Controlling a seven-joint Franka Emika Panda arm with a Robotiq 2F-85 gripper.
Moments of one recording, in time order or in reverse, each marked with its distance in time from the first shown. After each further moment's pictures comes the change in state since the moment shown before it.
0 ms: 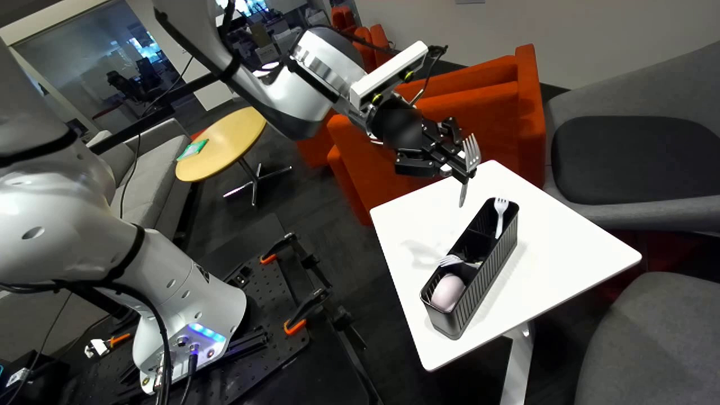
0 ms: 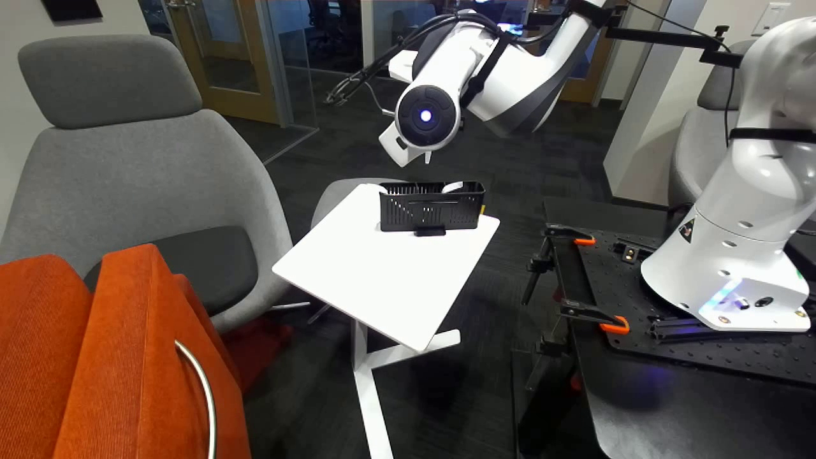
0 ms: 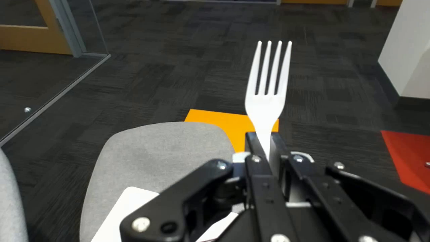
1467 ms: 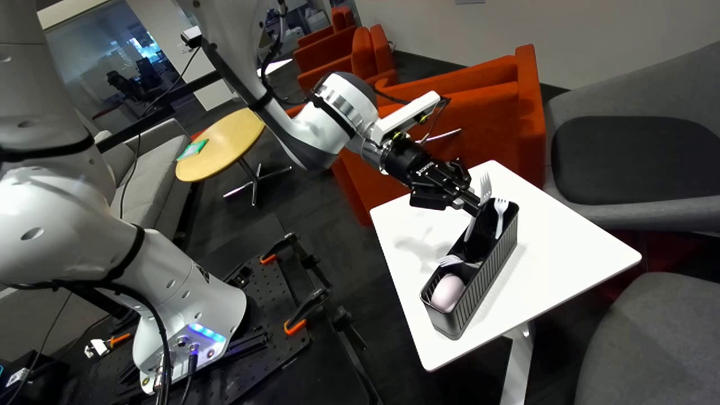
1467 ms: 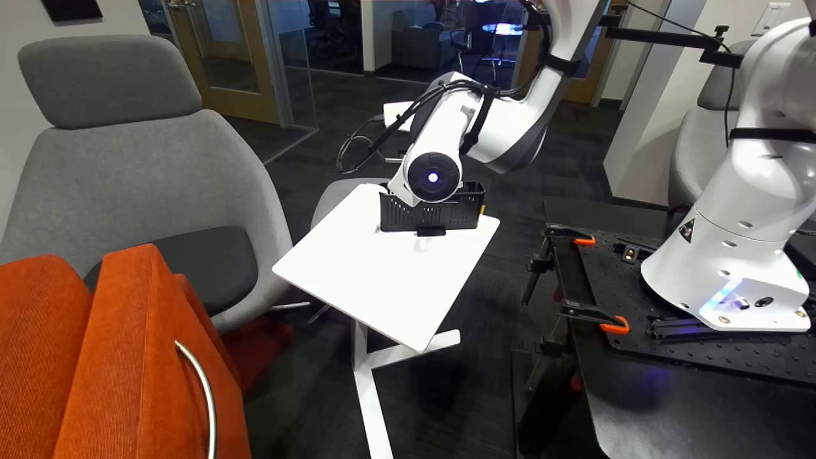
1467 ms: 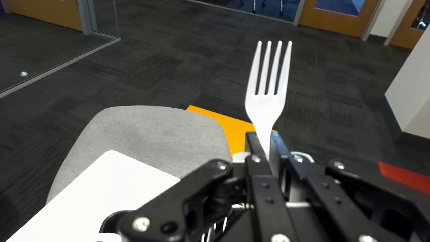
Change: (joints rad) arm -0.008 0.191 0.000 0.043 -0.125 -0.001 -0.001
